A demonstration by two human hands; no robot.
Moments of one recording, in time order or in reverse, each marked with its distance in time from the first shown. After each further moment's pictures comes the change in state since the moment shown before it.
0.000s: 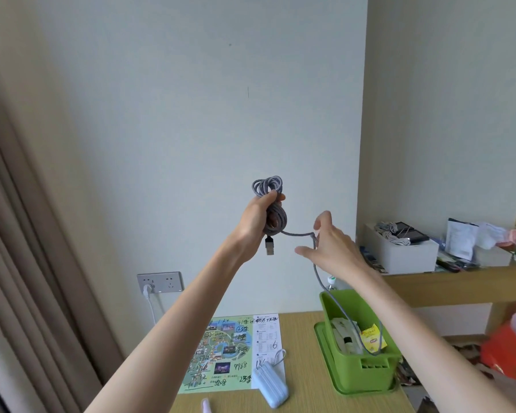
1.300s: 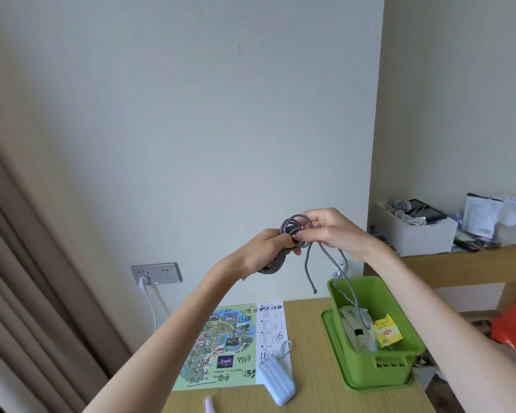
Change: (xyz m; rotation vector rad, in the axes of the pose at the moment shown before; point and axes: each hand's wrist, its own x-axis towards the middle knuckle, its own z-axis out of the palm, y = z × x) left_hand 0.041 -0.075 -0.021 0.595 -0.403 -0.066; right_hand 0.058 0.023 0.018 0.771 -0.468 -0.082
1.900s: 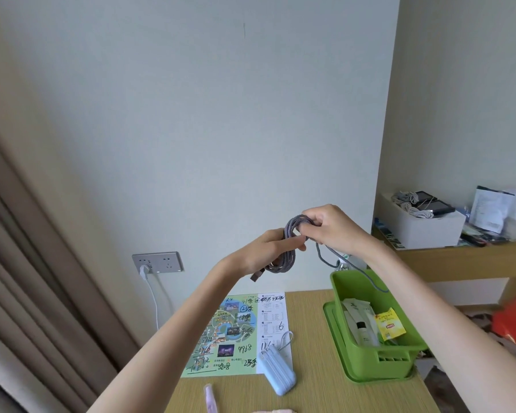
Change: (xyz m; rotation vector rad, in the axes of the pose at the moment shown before) left_hand 0.004 -0.020 0.003 0.001 -0.051 -0.041; right_hand 0.016 0.022 0.010 -0.316 0.147 -0.040
